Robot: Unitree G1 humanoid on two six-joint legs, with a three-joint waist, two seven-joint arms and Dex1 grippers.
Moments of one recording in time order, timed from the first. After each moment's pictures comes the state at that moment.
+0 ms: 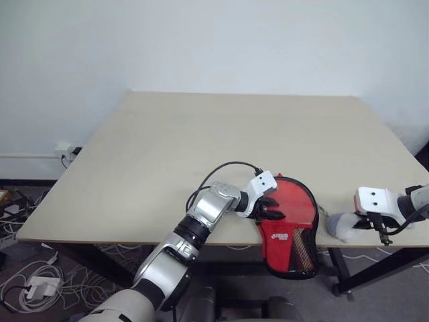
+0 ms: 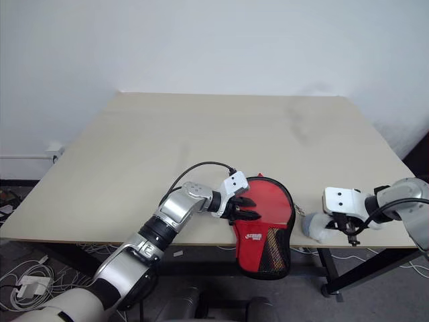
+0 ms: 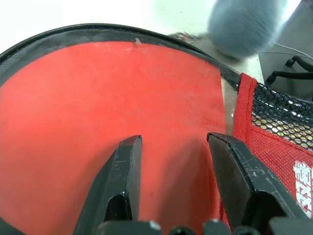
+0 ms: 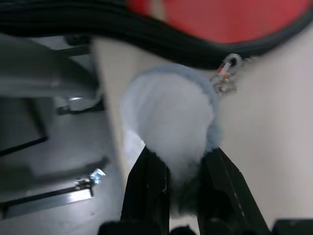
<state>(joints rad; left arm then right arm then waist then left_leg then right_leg) -0.71 0.04 -0.44 0.49 -0.05 0.52 -0.95 -0.15 -1.23 0.13 -0.03 0.12 0.16 1.33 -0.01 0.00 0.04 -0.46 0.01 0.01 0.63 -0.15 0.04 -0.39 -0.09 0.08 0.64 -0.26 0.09</state>
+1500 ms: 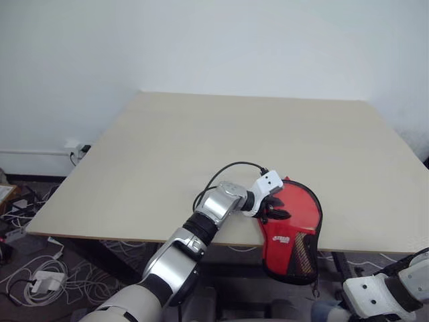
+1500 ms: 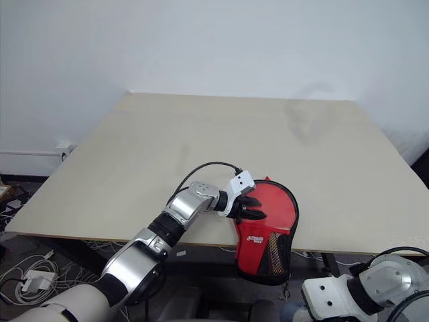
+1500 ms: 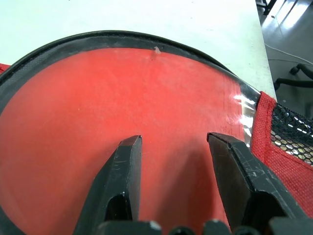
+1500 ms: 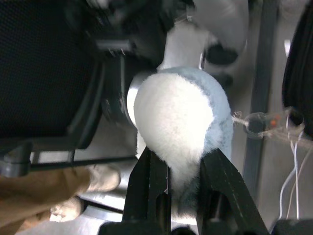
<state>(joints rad) -0.77 -0.01 -0.42 0.63 -0.05 0.47 -0.94 0.52 -1.22 -0.05 -0.59 0.14 0.20 1.33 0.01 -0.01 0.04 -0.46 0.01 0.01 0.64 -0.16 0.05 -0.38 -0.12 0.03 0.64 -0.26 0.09</state>
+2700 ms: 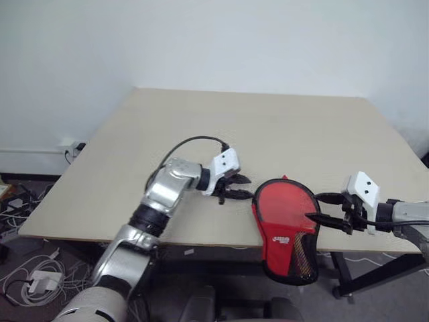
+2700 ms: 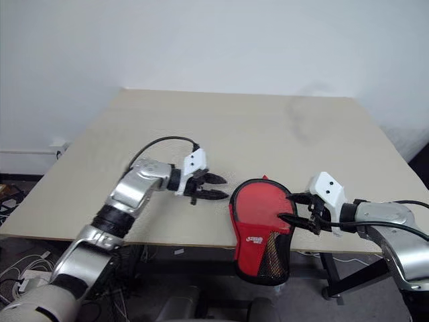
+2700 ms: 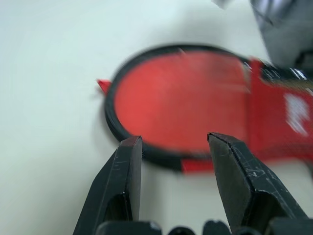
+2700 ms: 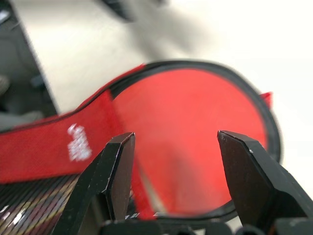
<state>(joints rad) -0.68 0.42 -0.33 0.22 -0.12 0.38 -1.22 -0.05 -0.87 -0.12 -0.37 0.42 0.60 0.95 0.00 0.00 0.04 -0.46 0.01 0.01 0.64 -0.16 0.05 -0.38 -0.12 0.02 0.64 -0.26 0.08</state>
